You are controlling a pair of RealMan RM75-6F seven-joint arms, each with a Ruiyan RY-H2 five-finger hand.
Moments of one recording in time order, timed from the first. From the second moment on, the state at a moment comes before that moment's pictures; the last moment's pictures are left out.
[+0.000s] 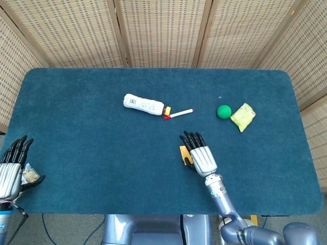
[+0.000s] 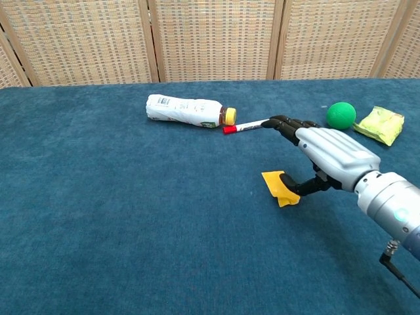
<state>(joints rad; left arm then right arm) -0.08 -1.19 -0.06 -1.65 1.52 1.55 0.10 0.52 -1.88 0.16 -1.16 -1.44 1.22 -0.15</state>
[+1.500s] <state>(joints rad) -0.08 -1.19 -0.06 -1.65 1.53 1.54 0.09 0.57 -1.95 0.19 -1.07 -1.34 1.10 -0.20</state>
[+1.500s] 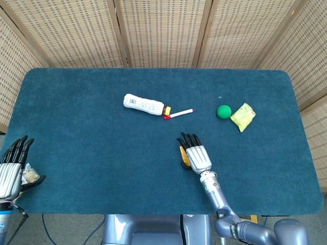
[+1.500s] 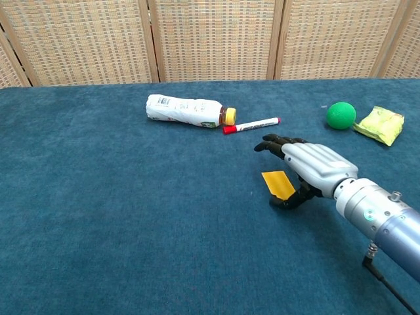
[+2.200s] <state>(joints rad) -0.08 -1.18 -0.05 -1.66 1.53 1.55 0.08 0.55 -1.92 0.18 -1.14 -1.27 1.08 -0.31</state>
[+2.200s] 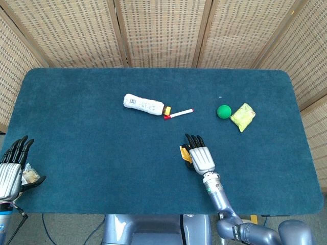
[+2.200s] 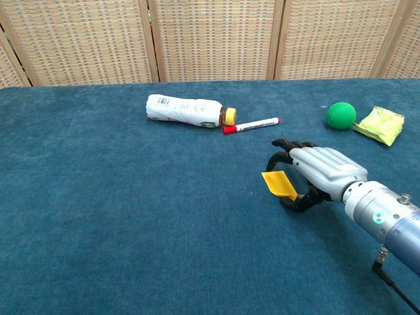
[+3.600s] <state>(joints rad) -0.08 -1.17 -0.05 -1.66 1.53 1.55 0.06 0.56 -1.92 0.19 -1.15 -1.23 1.09 -0.36</state>
